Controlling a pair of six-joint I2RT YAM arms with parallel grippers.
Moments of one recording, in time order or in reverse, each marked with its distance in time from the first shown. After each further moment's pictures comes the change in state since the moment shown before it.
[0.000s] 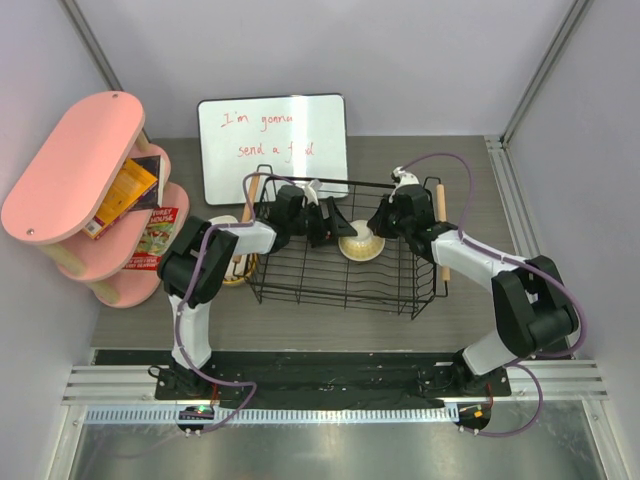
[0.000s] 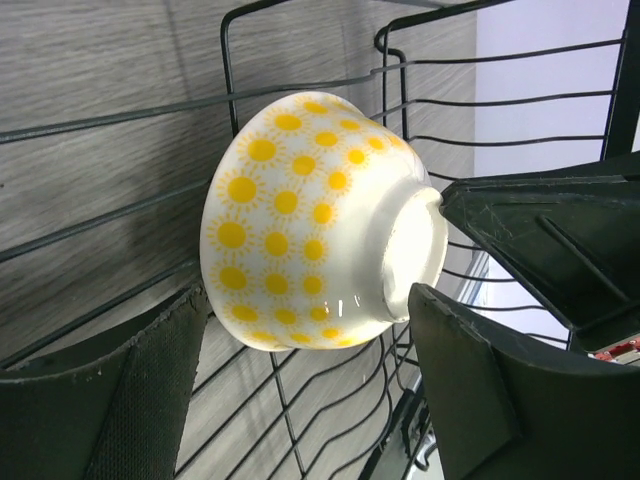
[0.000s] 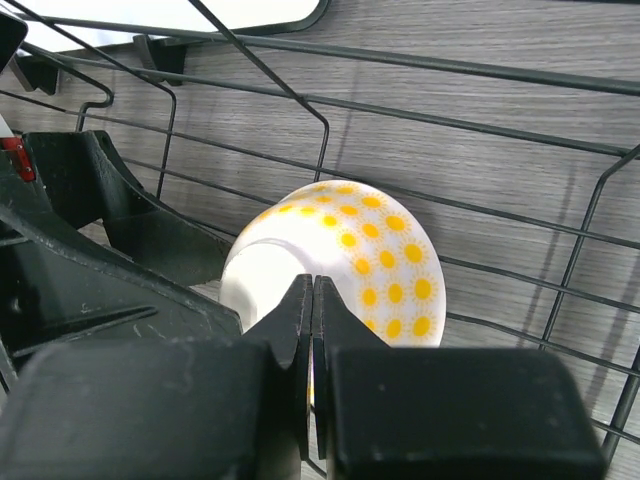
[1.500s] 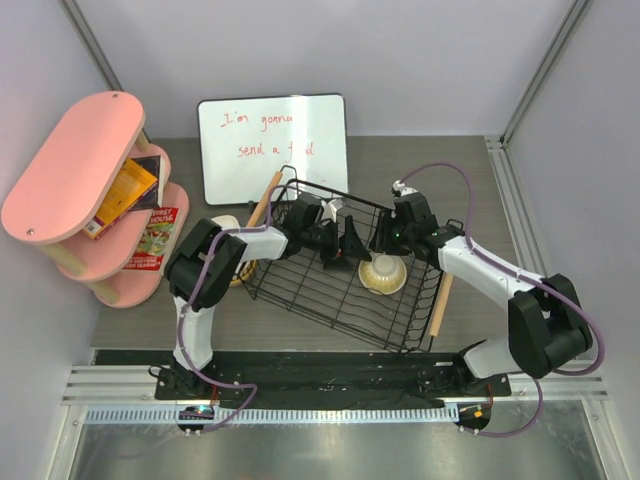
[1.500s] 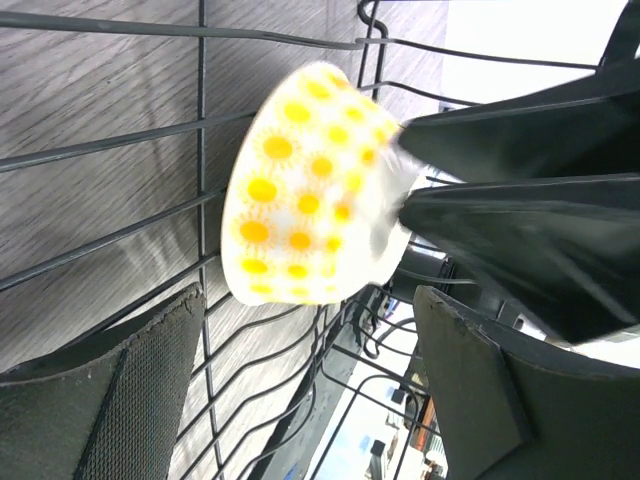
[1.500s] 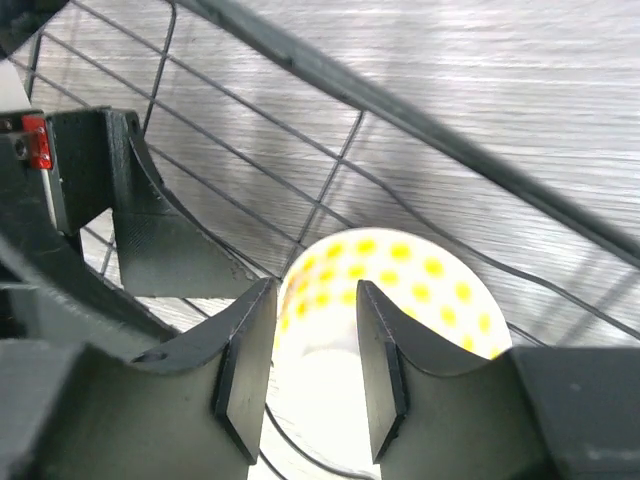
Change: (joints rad) left arm -0.085 0.007 0.018 -0.125 0.210 -0.028; right arm 0.029 -0.108 -0.020 -0.275 0.008 0.019
